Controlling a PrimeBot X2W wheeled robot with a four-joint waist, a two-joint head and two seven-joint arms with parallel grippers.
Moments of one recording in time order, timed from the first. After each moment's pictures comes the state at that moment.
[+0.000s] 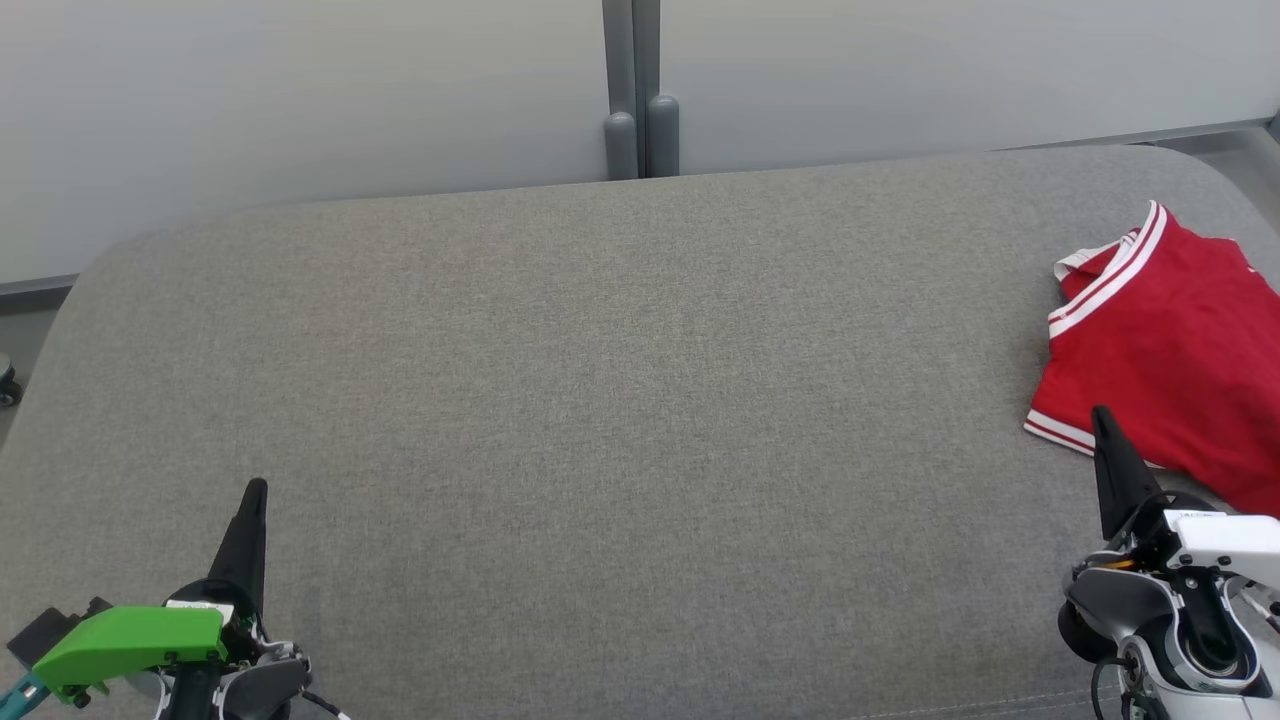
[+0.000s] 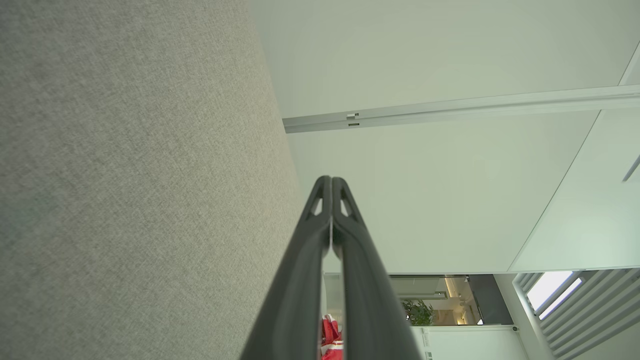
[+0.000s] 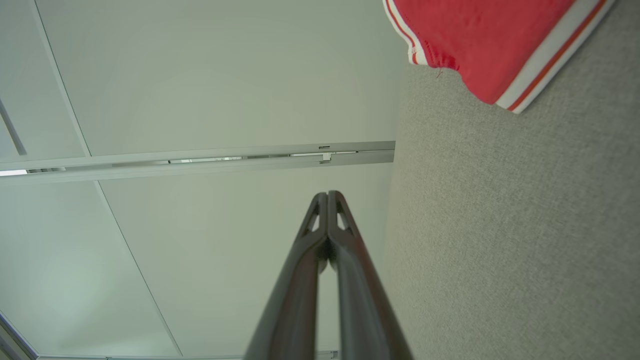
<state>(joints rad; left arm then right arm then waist) -0.05 0.06 0.04 0.28 -1.62 -0.12 0.08 -0.05 -0.07 -0.09 0.28 1.64 0.11 0.07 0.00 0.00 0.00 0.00</state>
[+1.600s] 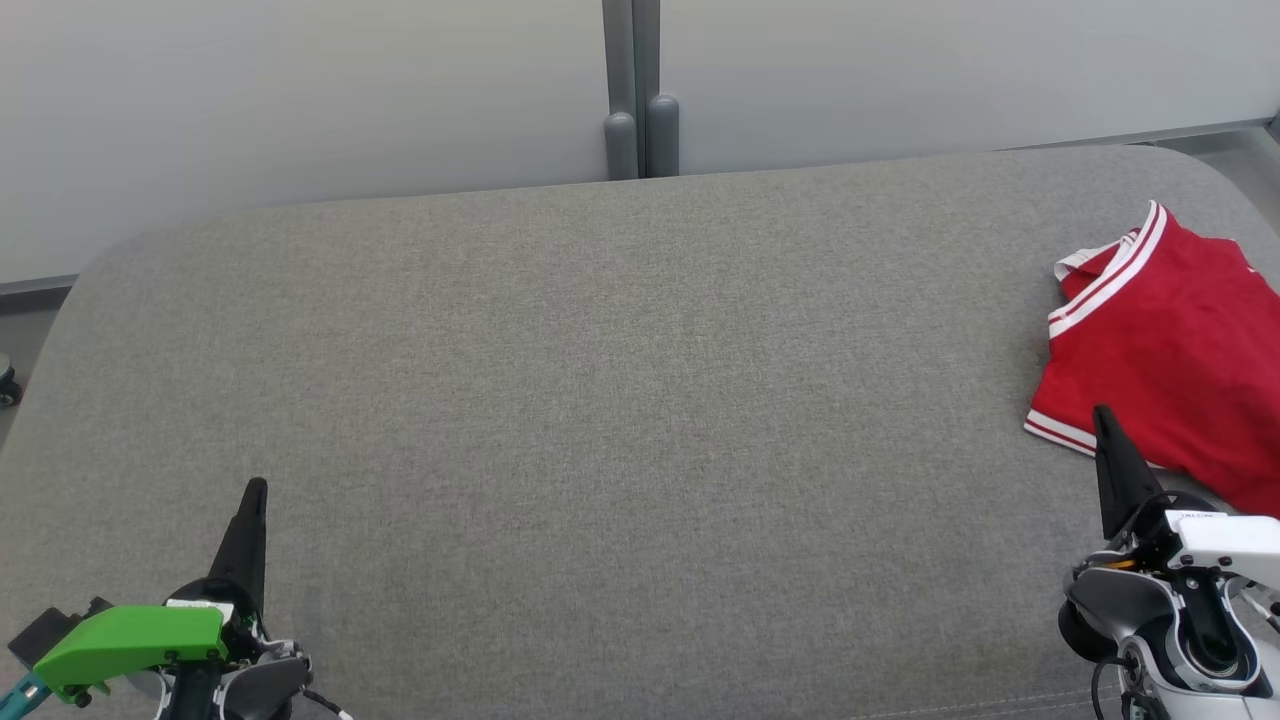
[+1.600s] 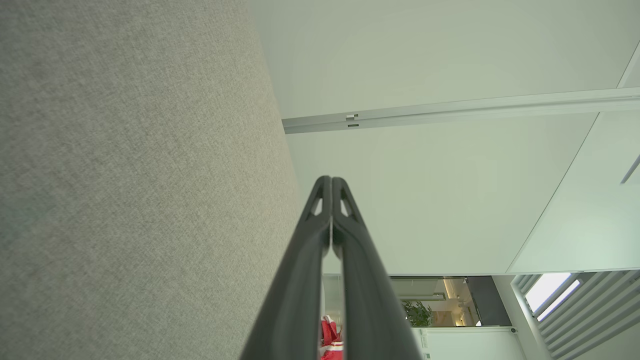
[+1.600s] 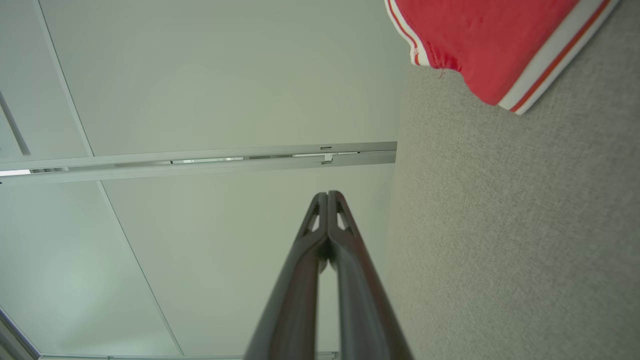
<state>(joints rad) -0.06 0.06 0.05 0.28 -1.62 -0.12 0.08 -0.05 -0.07 -0.09 0.28 1.64 0.12 0.07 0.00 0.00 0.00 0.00</state>
